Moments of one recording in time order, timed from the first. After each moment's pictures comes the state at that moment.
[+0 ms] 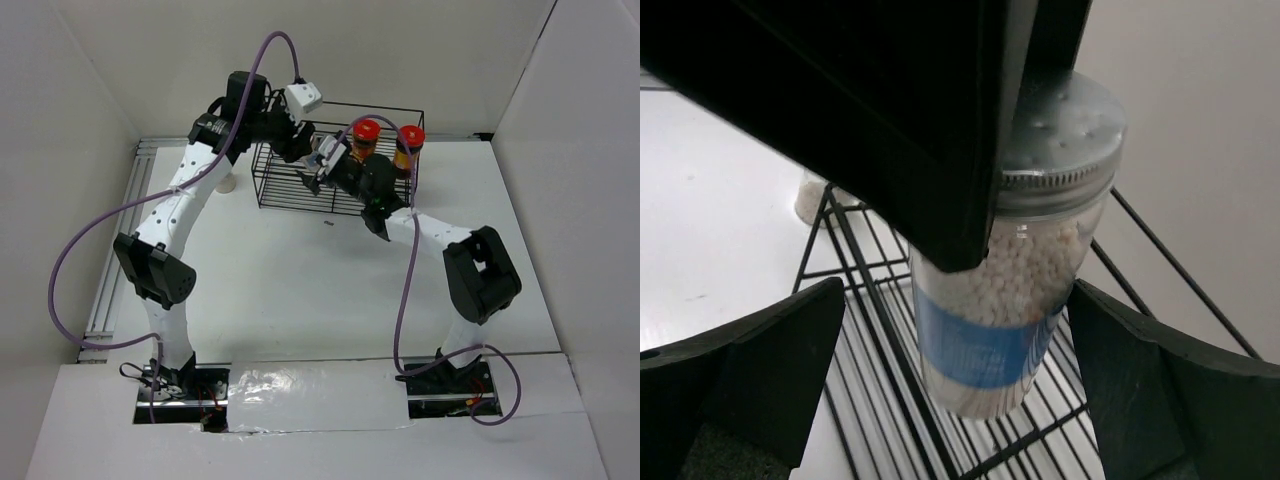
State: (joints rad) left arm -0.40 1.93 2.20 -0.77 0.42 0.44; right arm 0.52 1.72 1.14 0.72 -0.37 -0.43
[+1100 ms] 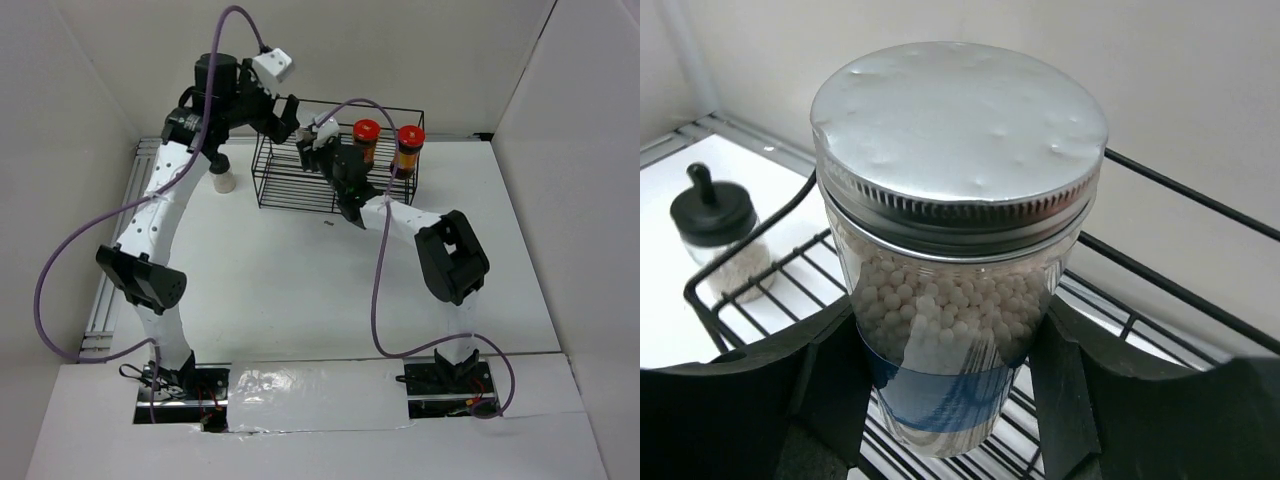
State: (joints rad) left arm -0.35 1.87 2.25 -0.71 0.33 0.30; right arm 0.58 1.95 1.39 0.68 0.07 -0.16
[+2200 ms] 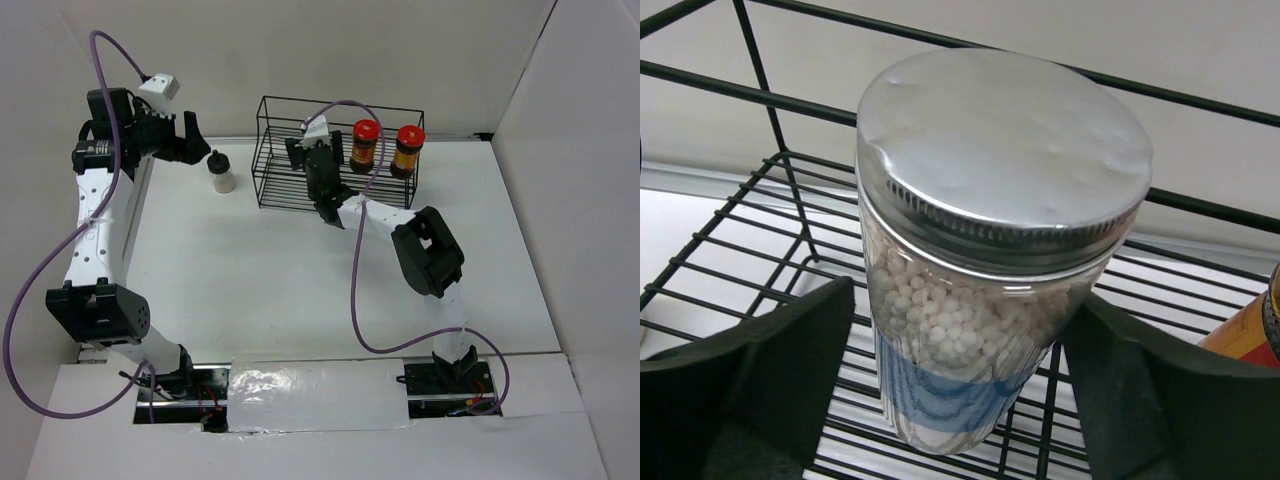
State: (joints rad) left arm 0.14 1.57 1.79 -0.74 0.50 0.15; right arm 0.66 2.11 1.56 0.59 0.59 -0.12
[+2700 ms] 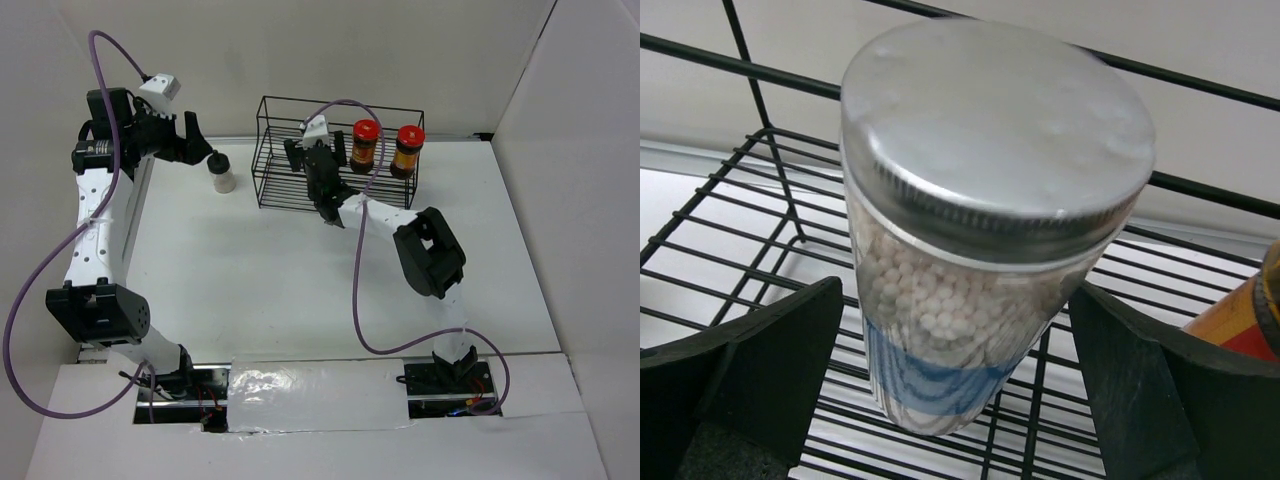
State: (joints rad) left arm 0.14 1.57 1.79 -0.74 0.54 0.15; right arm 0.67 2.10 1.57 0.53 0.61 -0.12
